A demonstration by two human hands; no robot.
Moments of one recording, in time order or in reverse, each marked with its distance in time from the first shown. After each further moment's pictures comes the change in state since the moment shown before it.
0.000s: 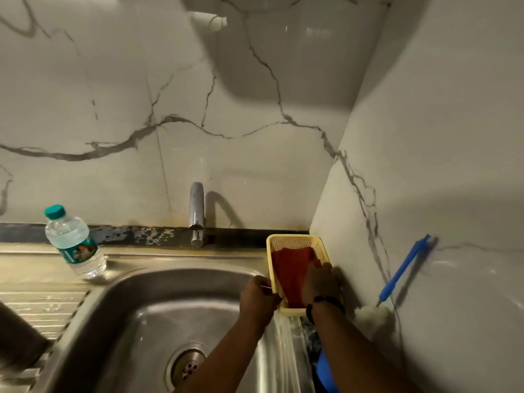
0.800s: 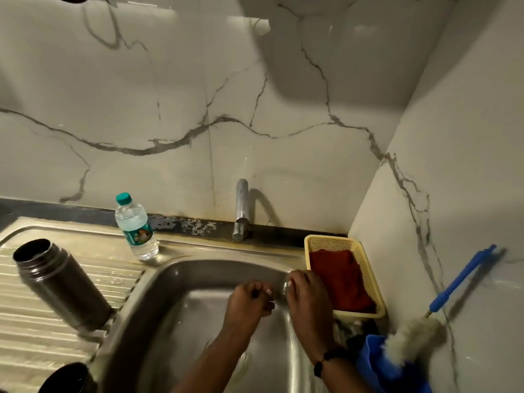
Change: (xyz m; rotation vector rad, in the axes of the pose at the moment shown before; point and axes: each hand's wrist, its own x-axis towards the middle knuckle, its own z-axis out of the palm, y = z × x) left_hand -0.034 -0.021 -0.082 -0.148 0.101 0.094; right_hand -0.073 -0.037 0.055 0.300 0.452 -0.695
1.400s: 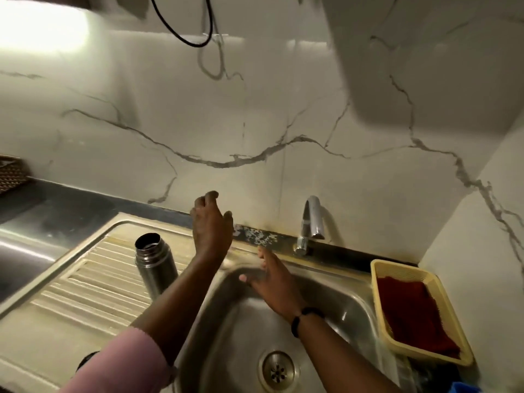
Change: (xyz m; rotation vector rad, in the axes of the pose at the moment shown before) left_hand 0.038 0.126 -0.188 0.651 0.756 0.410; right_hand 0.051 -0.163 0.061 0.534 -0.654 0.000
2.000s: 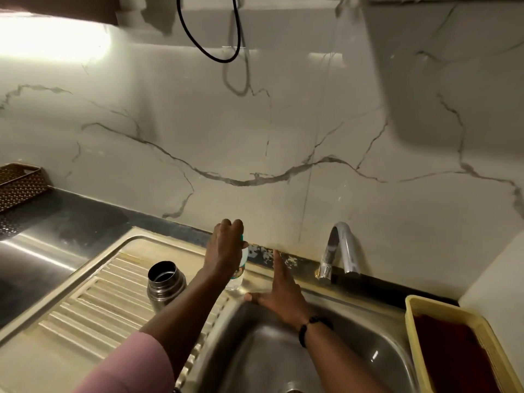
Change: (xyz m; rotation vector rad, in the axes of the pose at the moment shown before) left_hand 0.055 -0.039 0.011 0.302 -0.231 0.191; right_hand 0.072 -0.010 0.017 -0.075 -0.074 -0.018
